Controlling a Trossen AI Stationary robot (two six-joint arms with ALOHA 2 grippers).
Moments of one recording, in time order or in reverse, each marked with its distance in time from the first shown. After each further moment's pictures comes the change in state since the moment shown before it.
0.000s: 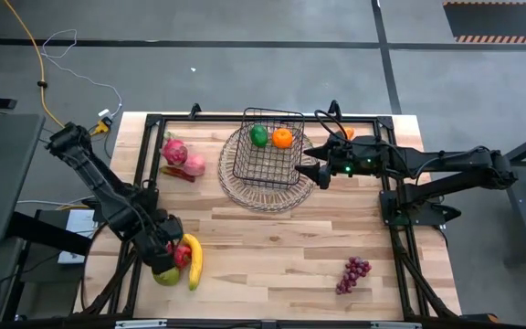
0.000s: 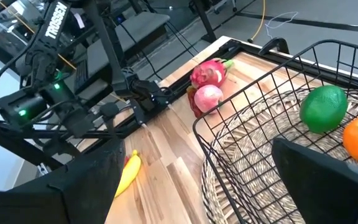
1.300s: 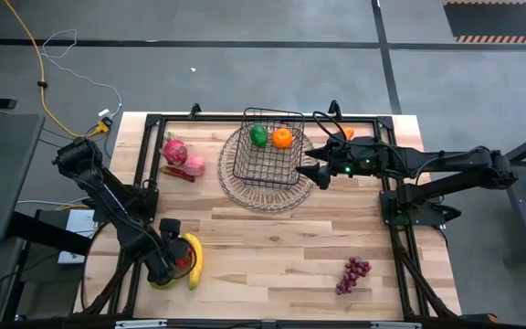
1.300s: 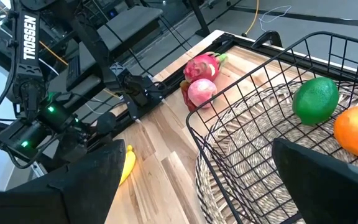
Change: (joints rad) left arm -0.050 0.266 0.000 0.062 0.003 0.356; right arm 0.000 0.000 0.000 -0.035 0.011 0.011
